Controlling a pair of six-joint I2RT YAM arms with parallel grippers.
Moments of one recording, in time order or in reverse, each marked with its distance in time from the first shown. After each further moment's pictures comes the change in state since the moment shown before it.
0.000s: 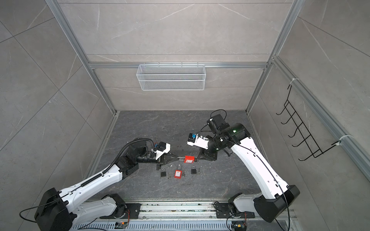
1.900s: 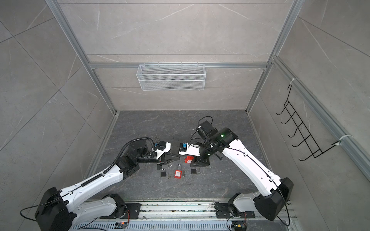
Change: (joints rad) left arm -0.025 0.006 0.001 0.069 -0.008 -0.064; right arm 0.149 0.020 -0.092 0.125 -0.032 -0.030
